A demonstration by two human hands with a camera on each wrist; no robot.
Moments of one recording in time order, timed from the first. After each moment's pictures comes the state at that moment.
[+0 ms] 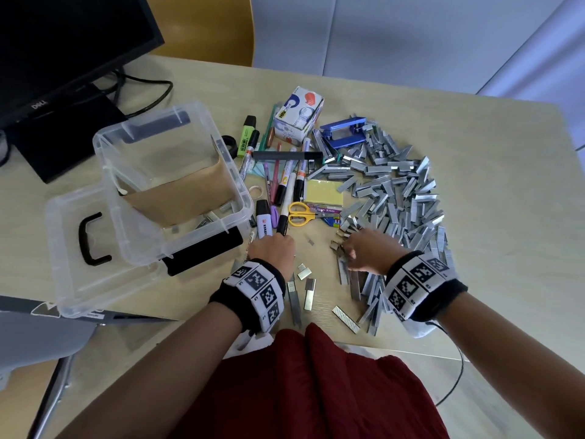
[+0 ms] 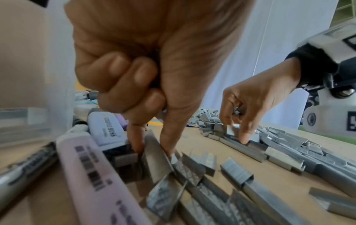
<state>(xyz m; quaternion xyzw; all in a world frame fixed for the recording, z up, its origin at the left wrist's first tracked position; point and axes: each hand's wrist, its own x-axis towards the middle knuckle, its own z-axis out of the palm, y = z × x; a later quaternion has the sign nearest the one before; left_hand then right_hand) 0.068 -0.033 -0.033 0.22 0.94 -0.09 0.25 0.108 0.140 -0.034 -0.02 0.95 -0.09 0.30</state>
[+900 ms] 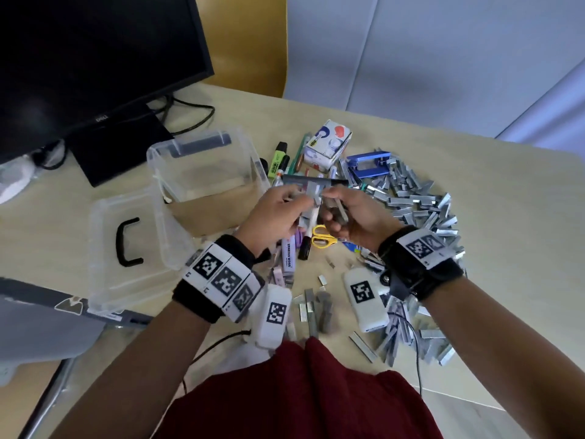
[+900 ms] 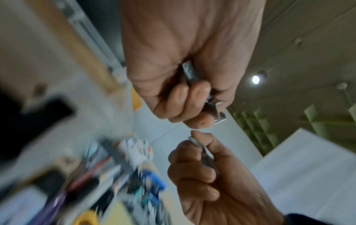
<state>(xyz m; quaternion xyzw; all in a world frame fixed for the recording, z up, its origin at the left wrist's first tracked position) 0.029 -0.072 0.063 0.04 0.75 0.61 0.26 0.037 0.081 0.037 0.14 0.59 -0.76 0.22</state>
